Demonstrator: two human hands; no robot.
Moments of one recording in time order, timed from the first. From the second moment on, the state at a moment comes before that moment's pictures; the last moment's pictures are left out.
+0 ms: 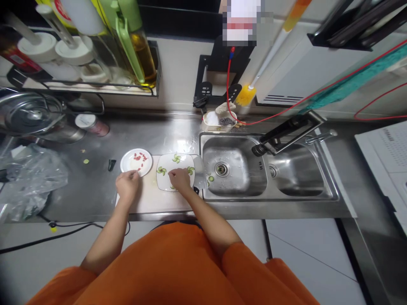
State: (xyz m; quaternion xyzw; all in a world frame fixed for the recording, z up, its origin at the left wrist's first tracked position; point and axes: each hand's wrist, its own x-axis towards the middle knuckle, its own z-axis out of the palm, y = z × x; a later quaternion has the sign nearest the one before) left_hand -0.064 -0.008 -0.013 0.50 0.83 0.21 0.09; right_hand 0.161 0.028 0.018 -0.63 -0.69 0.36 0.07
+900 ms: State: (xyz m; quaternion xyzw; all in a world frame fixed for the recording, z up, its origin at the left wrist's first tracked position) left_hand 0.018 0.066 0.008 0.65 0.67 0.29 0.21; right_hand 0.199 0.063 0.027 -0.67 -0.67 0.28 0.14
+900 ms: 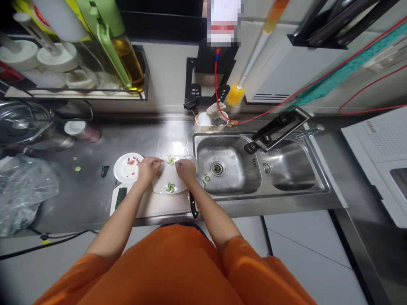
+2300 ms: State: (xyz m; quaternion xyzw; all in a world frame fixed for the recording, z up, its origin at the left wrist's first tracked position) left_hand 0.053 0.086 -0.013 0.68 0.64 0.25 0.27; right_hand 0.189 0.095 -0.001 -0.67 -0.70 0.26 0.05
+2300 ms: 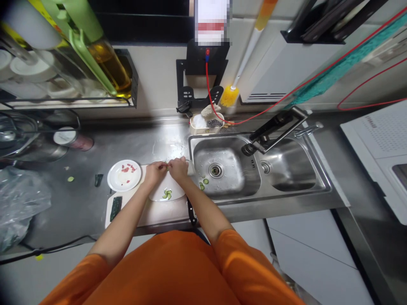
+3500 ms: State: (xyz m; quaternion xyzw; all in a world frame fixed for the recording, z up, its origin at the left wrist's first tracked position) left_hand 0.052 0.084 -0.004 0.67 0.65 0.25 0.28; right_hand 0.188 0.093 0.004 -0.68 -0.69 0.25 0.05
